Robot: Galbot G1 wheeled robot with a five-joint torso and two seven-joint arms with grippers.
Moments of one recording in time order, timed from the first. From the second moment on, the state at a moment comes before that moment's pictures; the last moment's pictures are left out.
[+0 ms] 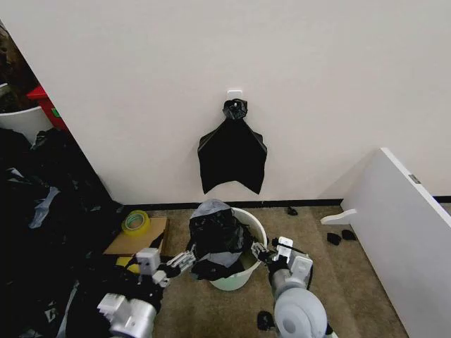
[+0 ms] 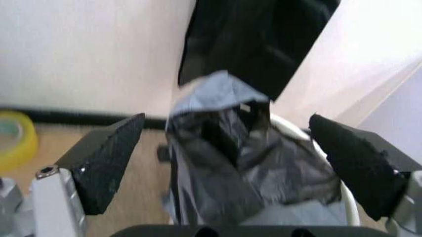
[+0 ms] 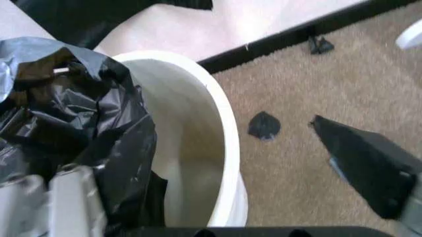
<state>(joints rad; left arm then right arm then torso) 1.68 -0.92 -0.24 -2.35 -0.67 0.04 -0.39 -1.40 1.28 0.08 2.15 0.66 -0.38 0.71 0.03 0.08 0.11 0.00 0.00</state>
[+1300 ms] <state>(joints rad) 1.13 -1.02 -0.04 -2.08 -1.26 0.54 -0.81 -1.43 1.25 0.09 2.23 0.64 -0.41 0.70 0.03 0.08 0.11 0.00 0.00</state>
